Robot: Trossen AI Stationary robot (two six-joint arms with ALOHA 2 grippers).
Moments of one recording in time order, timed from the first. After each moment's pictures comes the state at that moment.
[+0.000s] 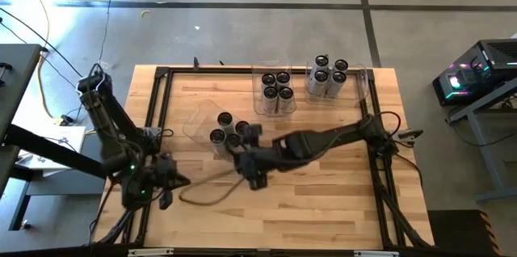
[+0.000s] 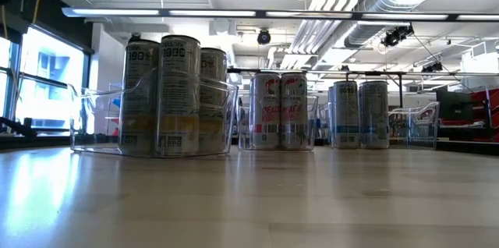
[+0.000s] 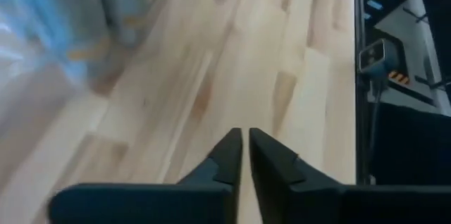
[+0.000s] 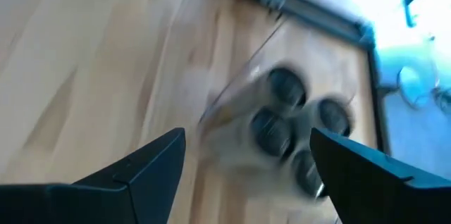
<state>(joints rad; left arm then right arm) -1.10 1.06 0.75 -0.76 -0.73 -1.30 0.31 2.12 2.28 -1.04 0.43 -0.11</state>
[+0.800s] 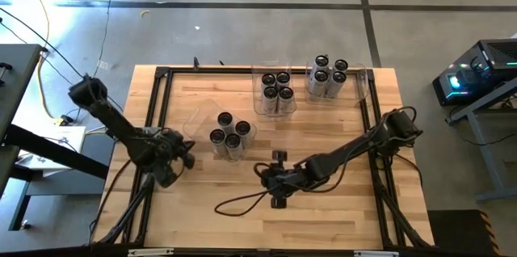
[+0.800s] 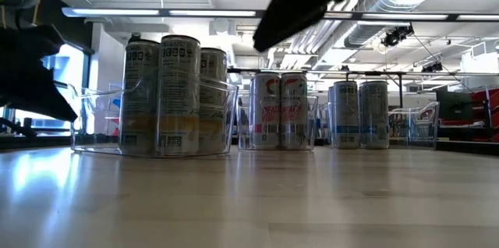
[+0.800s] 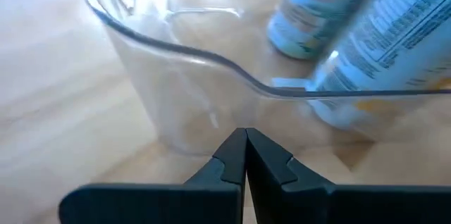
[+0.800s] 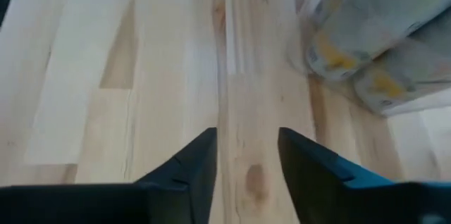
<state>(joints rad) -0.81 1.08 0.32 -0.75 -0.93 -1.73 0.43 1.85 1.37 -0.44 0.36 0.29</state>
